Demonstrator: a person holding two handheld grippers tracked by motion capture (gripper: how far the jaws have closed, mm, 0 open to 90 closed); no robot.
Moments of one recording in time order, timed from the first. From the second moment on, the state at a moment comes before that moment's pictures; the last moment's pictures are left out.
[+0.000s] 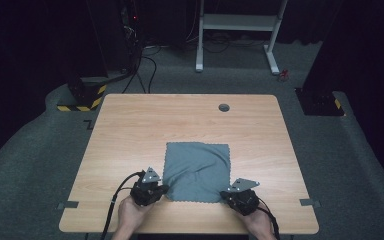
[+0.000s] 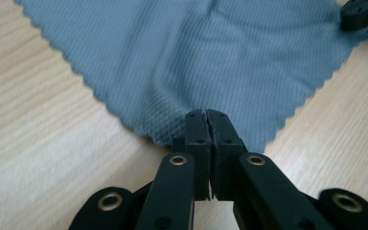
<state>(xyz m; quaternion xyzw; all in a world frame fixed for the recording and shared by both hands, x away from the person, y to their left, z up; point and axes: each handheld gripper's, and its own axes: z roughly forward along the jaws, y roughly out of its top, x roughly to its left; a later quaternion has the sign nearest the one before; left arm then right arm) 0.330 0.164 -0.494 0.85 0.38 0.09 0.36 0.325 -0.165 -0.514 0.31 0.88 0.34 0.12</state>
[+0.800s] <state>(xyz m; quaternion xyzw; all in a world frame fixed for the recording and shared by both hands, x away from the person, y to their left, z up) 0.367 0.137 -0.484 0.84 0.39 0.11 0.37 0.337 -0.163 -0.510 0.31 0.88 0.35 0.13</state>
